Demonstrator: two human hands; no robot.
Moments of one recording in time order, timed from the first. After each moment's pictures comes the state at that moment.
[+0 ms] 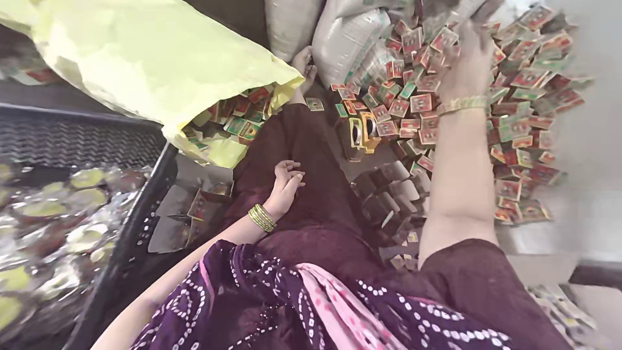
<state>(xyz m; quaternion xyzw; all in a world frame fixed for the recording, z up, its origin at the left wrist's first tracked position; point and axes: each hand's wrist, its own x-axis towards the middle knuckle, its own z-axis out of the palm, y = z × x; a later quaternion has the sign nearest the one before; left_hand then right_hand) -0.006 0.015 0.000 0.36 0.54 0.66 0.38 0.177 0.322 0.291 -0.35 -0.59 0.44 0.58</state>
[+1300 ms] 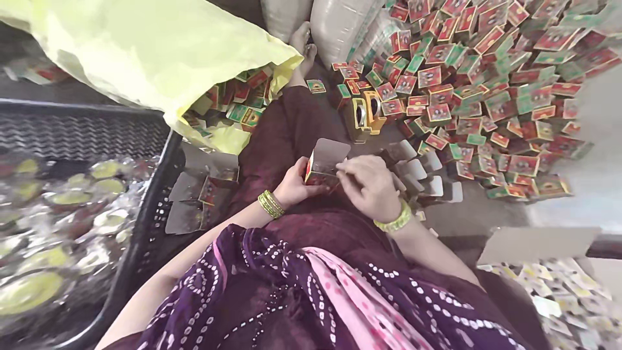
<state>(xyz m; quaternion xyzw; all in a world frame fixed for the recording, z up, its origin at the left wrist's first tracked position) 0.008 -0.002 0.014 0.51 0.56 0.52 0.38 0.211 0.077 0.118 -0.14 -0.92 0.07 0.36</state>
